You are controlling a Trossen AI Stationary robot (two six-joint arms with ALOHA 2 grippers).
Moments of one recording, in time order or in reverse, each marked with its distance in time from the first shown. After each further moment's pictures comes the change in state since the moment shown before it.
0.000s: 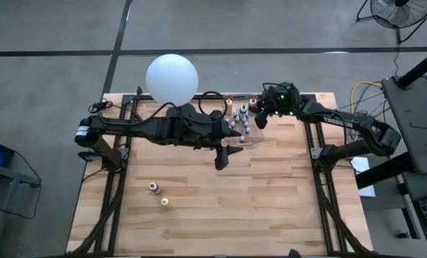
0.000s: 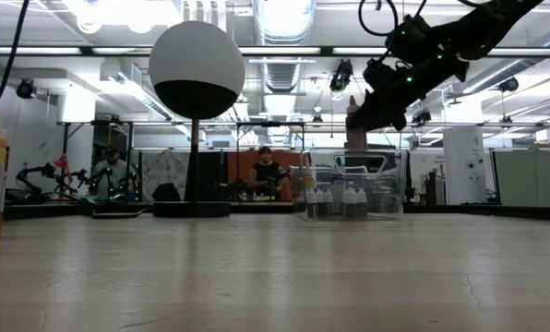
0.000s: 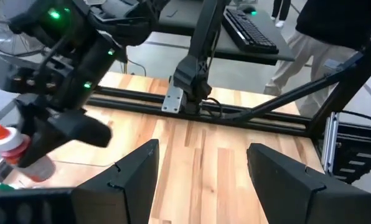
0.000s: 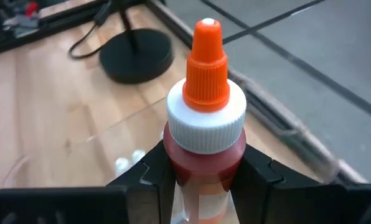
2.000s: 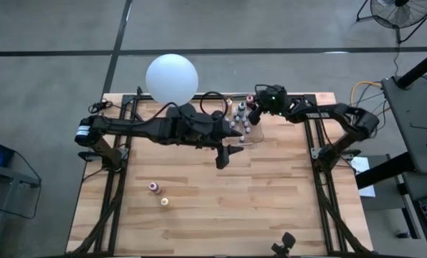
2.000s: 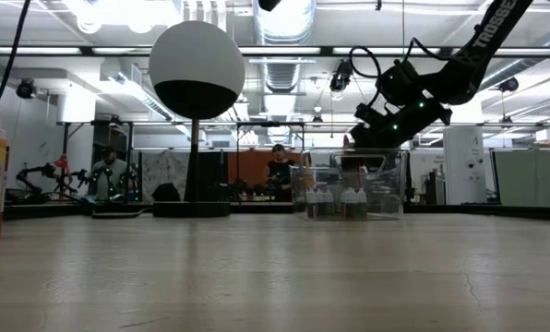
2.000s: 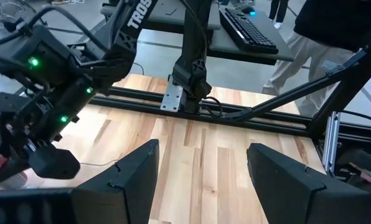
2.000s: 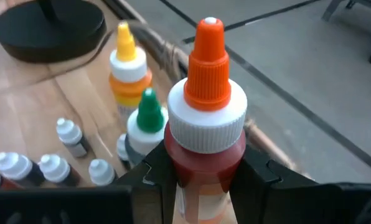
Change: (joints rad) left arm 0.020 -0.001 -0.060 0.067 0.030 -0.001; right arm -0.079 0.291 -0.082 0.399 0.114 -0.140
